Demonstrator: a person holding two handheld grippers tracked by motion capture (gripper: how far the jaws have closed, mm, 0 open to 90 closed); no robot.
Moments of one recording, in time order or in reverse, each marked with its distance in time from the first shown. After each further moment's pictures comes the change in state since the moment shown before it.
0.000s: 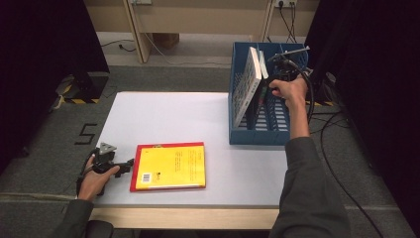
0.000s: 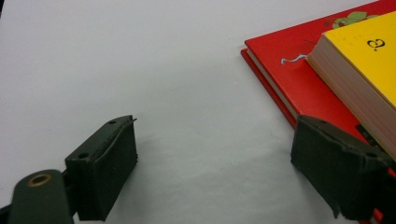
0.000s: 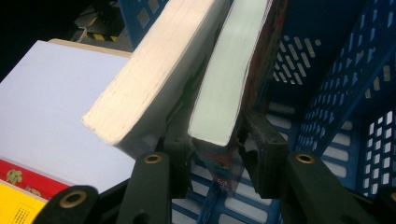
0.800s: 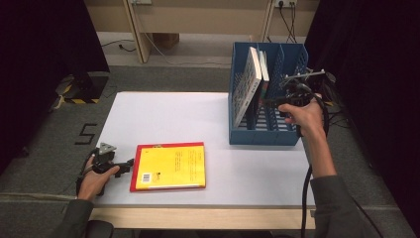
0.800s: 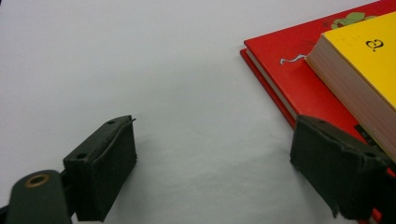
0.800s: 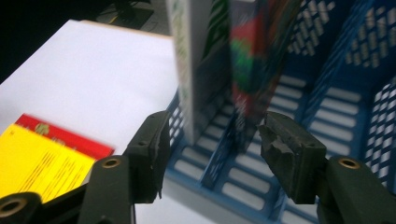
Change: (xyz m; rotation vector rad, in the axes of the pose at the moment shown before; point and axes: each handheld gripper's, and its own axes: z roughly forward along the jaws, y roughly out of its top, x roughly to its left) left arm 0.001 0.000 0.000 0.000 -0.008 -0.005; right arm 0.010 -0.072 -0.043 -0.043 0.060 -0.062
